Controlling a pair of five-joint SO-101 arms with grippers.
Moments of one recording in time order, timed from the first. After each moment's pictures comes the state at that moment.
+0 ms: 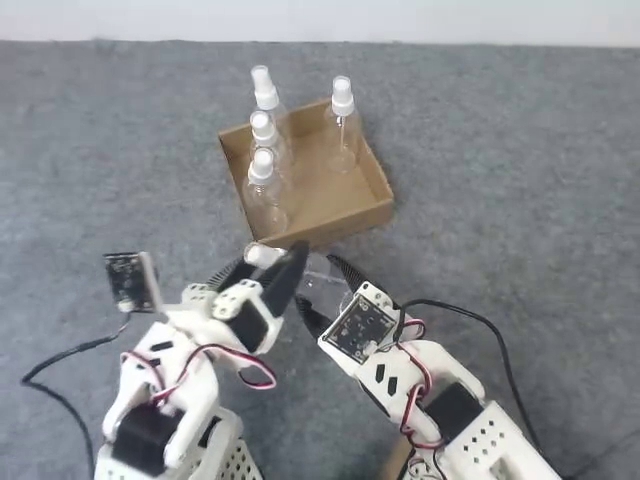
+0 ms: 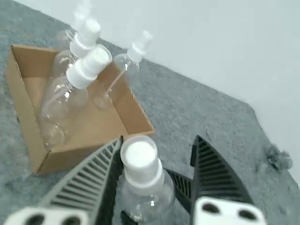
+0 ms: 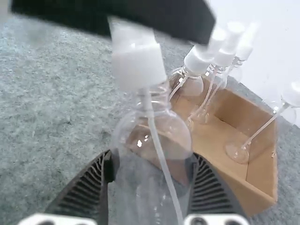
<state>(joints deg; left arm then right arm) 16.1 -103.4 74.8 61.1 38.5 -44.7 -89.1 93.3 24.3 17.5</state>
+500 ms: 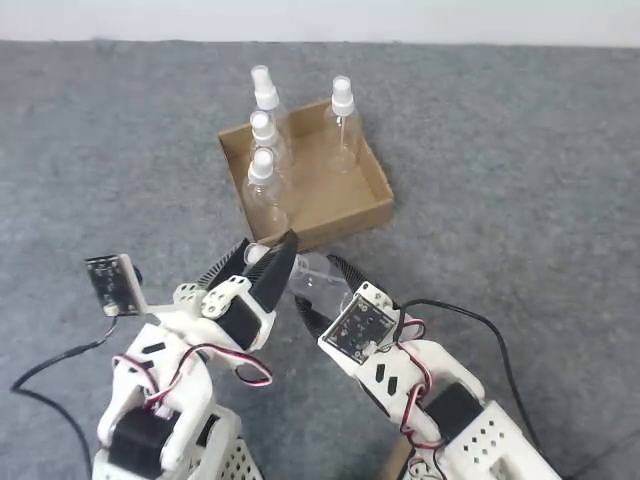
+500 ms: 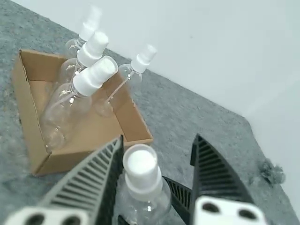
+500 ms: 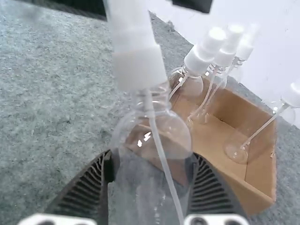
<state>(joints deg) 14.2 -103.4 73.5 61.1 41.6 -44.6 -89.1 93.3 24.3 17.8</state>
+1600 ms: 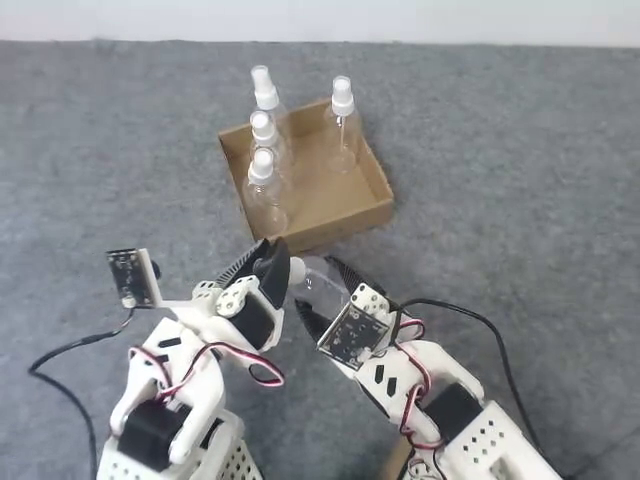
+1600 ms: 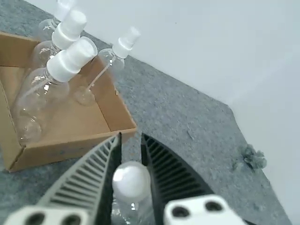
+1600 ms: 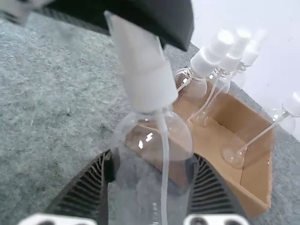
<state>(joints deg) 19.4 -103.4 77.7 56.1 44.0 -45.2 -89.1 93.3 24.3 21.9</state>
